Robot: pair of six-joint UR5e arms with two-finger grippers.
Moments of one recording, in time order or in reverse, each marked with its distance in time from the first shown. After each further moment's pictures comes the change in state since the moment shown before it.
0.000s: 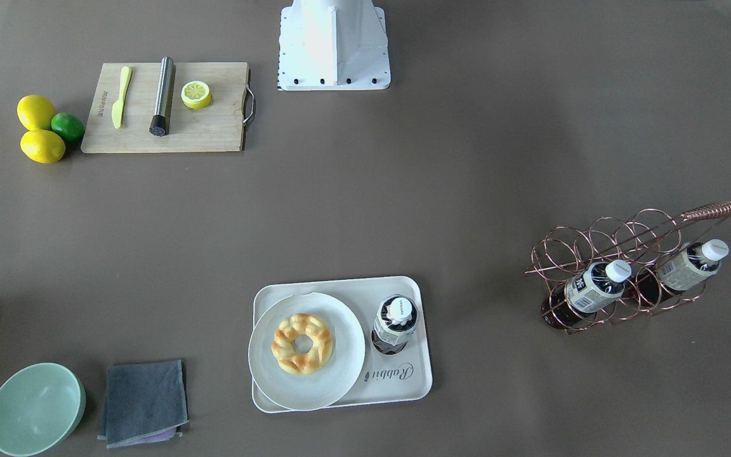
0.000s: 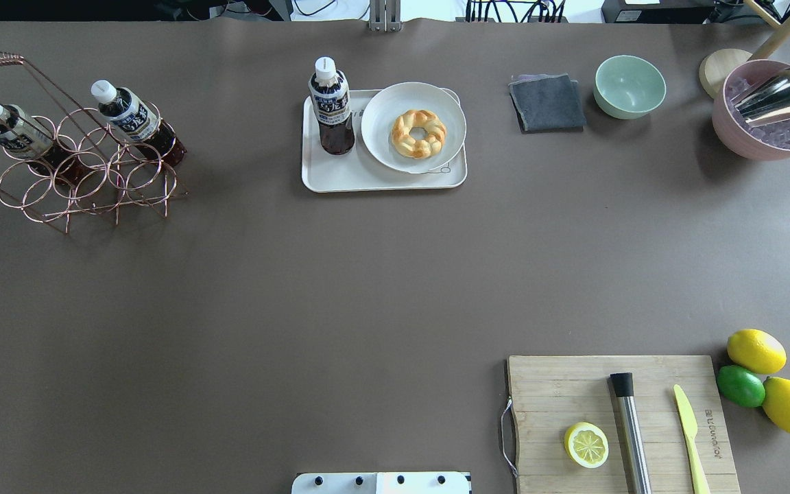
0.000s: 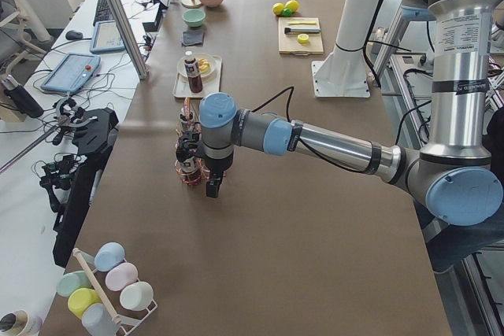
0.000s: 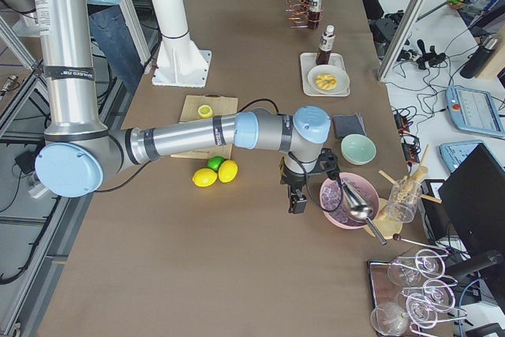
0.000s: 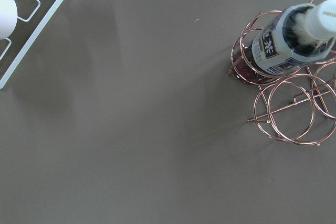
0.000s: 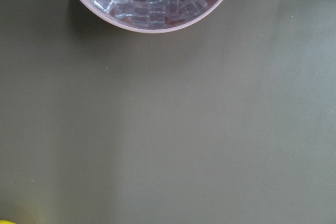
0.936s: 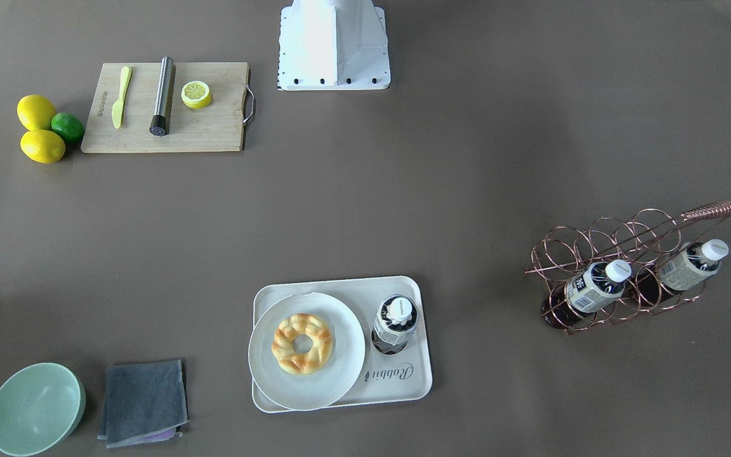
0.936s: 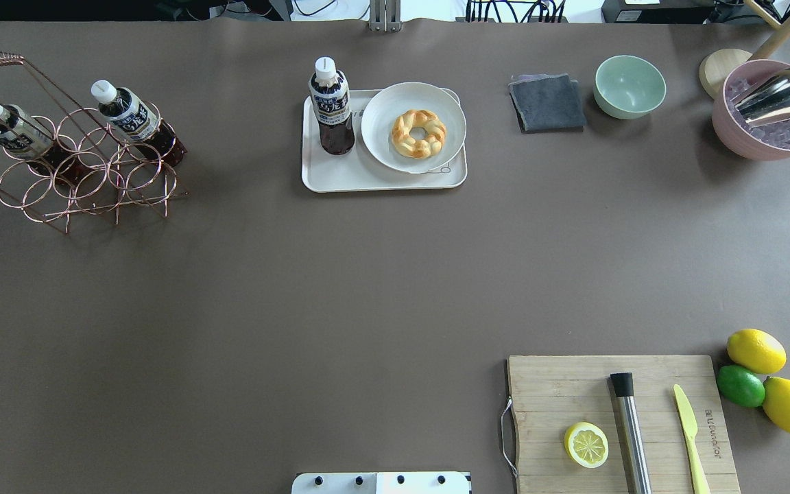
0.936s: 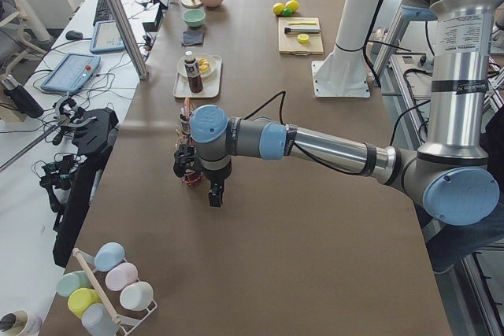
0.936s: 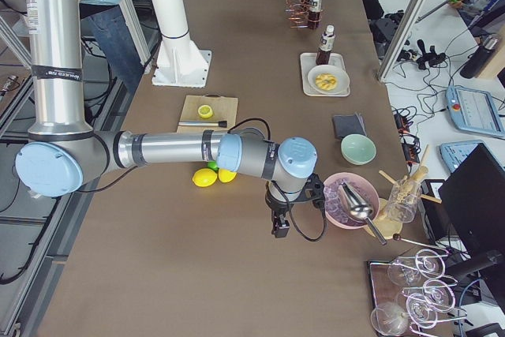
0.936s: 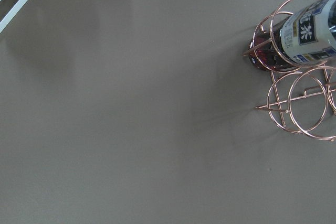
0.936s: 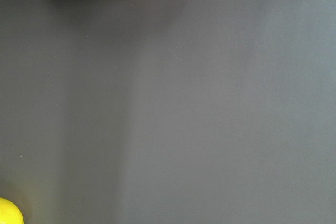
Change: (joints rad) left arm -0.036 -0.027 0.052 0.110 -0.060 0.008; right arm 0.068 -0.065 -0.052 0.002 0.050 -0.079
